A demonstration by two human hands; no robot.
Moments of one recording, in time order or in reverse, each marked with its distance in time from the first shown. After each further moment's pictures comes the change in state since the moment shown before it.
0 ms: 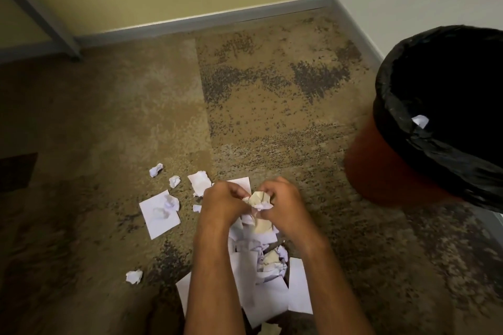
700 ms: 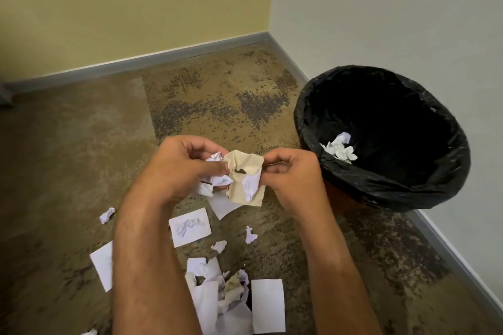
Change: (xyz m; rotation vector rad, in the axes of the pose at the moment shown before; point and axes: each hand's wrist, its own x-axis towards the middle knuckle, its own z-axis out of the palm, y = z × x) left_hand -0.083 0.160 -0.073 -0.265 -0.203 0.435; right_hand -0.040 -0.079 -0.156 0.561 0.365 -0.009
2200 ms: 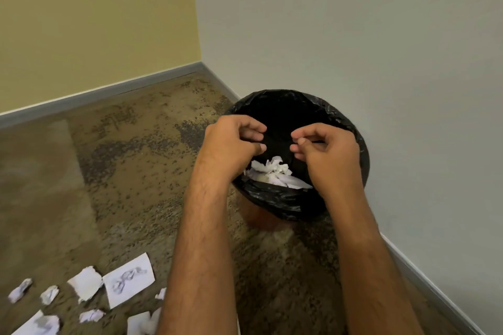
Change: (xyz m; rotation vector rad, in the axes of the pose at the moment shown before) left_hand 0.073 0.073 0.172 0.207 -0.090 0.329; right_hand 0.016 -0.030 -0.160 -0.260 0.541 -0.183
